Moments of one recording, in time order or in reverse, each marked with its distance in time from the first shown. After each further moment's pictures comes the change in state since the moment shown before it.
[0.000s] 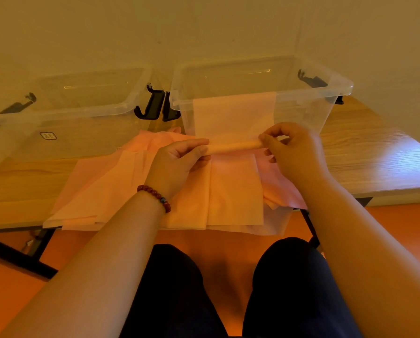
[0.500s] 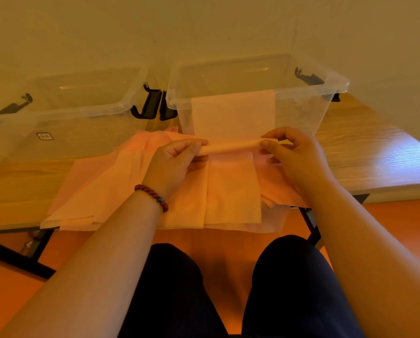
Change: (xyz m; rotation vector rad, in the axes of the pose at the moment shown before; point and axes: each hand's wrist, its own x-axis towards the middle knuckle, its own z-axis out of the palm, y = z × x) left_hand -0.001 -0.001 0.000 -0.021 -0.033 0.010; right_hand -0.010 0.013 -0.009 0.226 -0.070 0.074
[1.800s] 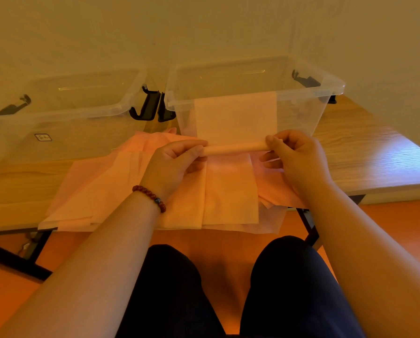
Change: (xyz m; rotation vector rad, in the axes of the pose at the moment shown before) left_hand 0.000 0.000 -0.001 -0.035 -0.037 0.009; right_hand -0.002 0.005 0.000 0.131 0.063 0.049
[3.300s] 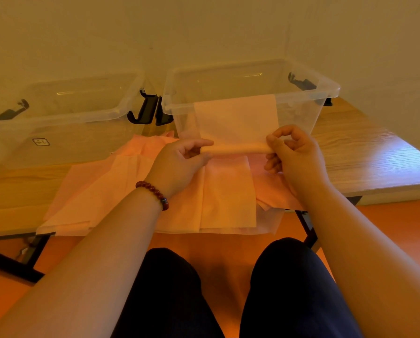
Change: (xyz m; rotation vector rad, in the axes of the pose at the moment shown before) left_hand 0.004 0.017 0.011 0.380 -0.062 0.101; right_hand 0.002 -0.001 -0.003 0.072 -0.005 -0.021
